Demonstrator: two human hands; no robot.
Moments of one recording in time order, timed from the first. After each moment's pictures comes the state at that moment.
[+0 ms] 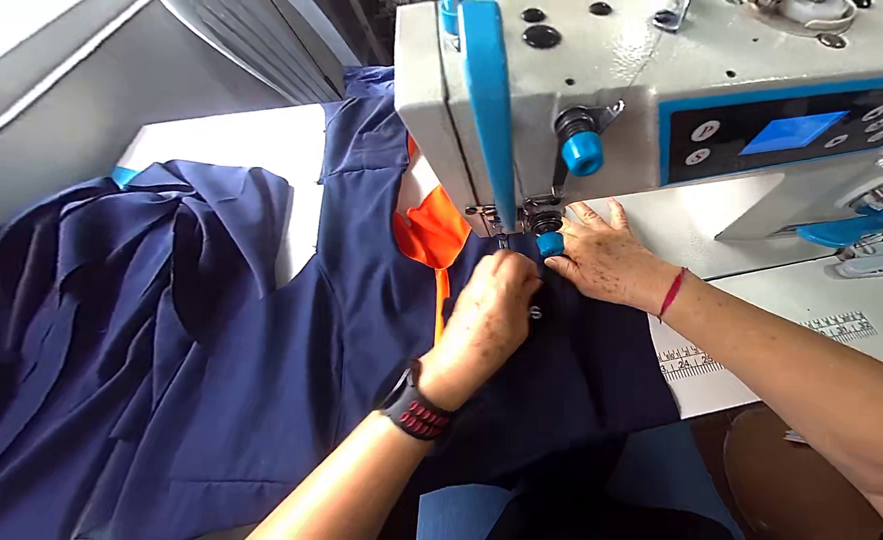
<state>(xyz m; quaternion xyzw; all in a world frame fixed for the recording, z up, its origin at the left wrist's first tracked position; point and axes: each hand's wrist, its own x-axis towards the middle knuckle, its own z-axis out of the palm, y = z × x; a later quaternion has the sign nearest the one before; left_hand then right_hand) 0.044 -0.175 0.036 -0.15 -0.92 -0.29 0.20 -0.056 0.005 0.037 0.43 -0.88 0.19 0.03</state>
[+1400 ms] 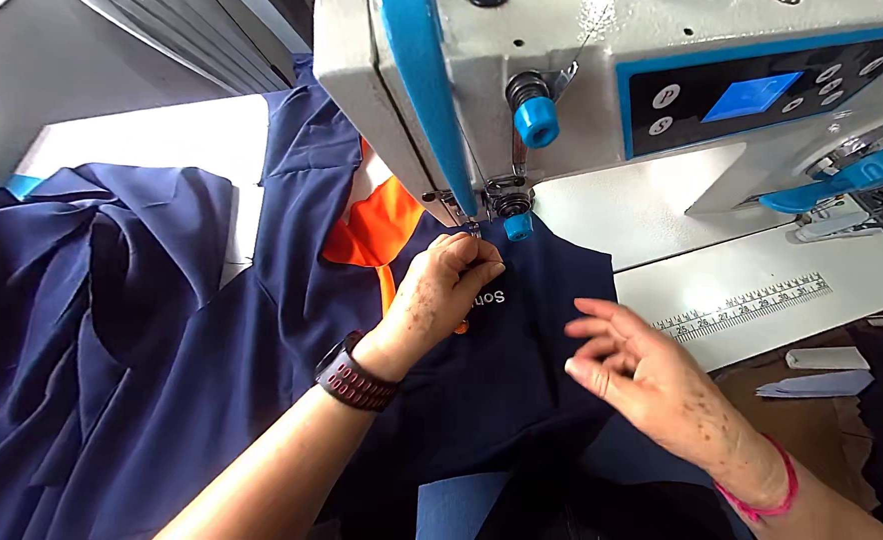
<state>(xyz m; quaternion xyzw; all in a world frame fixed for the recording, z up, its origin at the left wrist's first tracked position) 0.032 -0.205 0.044 -0.15 -0.91 -0.37 0.12 0.084 0.048 0.044 0.16 -0.83 0.52 -0.08</state>
